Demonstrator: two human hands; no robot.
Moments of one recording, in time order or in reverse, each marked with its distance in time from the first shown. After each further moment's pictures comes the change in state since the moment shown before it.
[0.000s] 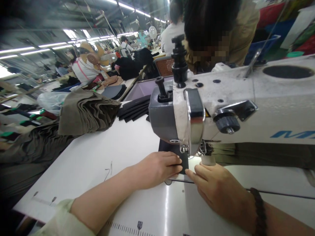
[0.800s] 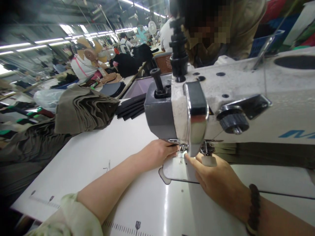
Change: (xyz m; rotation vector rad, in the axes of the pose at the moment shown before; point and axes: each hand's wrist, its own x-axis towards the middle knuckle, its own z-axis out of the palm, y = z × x) left_hand 0.015 -0.028 0.007 -0.072 0.050 -0.196; right_hand 0.007 0.009 0.009 -0.097 0.047 0.209
